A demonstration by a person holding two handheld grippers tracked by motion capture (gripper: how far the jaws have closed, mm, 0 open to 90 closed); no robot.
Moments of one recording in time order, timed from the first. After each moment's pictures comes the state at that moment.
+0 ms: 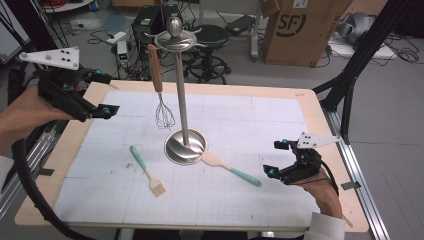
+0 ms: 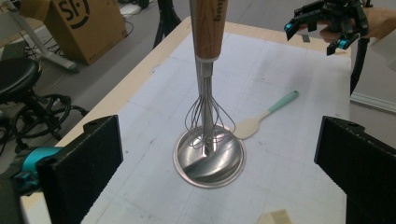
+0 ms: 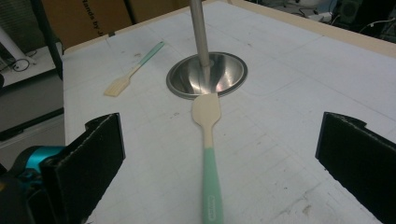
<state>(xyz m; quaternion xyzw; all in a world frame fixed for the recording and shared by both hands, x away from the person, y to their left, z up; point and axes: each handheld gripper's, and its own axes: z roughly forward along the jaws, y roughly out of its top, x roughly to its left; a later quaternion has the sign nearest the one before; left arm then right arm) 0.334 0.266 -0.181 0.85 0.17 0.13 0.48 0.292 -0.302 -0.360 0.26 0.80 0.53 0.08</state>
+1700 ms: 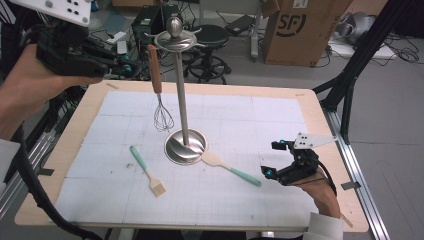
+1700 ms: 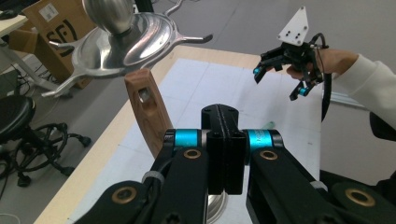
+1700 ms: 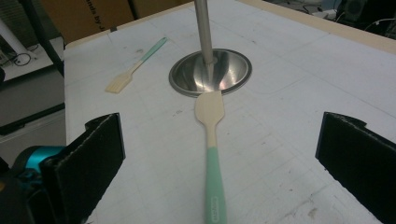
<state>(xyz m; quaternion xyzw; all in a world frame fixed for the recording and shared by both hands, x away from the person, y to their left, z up) 0.322 0.193 -0.089 0.86 0.12 0.14 0.47 0.293 -0.296 -0.361 0.26 0.81 0.53 0.08</state>
